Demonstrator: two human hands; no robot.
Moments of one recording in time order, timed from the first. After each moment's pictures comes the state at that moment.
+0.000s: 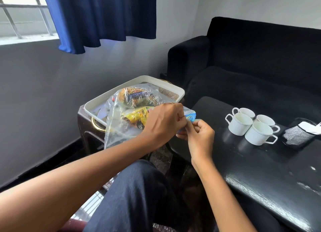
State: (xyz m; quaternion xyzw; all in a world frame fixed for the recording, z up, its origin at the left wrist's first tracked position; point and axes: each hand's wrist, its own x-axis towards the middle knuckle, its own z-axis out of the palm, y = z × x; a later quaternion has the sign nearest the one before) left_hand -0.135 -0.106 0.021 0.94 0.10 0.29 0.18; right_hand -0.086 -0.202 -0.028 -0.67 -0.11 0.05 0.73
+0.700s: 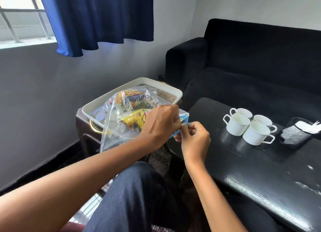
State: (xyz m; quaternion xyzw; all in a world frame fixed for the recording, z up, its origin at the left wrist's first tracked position) left_hand -0.131 -0.107 0.019 0.94 0.11 0.27 0.18; right_hand -0.097 -0.200 -0.029 -0.74 -0.11 -0.06 0.66
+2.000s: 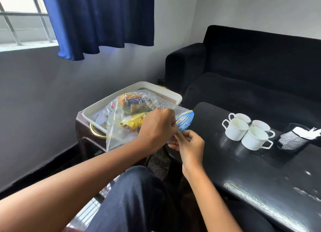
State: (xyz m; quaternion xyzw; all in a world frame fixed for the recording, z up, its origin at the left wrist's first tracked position) left_hand -0.134 -0.099 0.022 0.94 0.15 0.23 0.18; right_hand -0.102 -0.193 -0.027 -0.63 -0.06 0.12 0.77
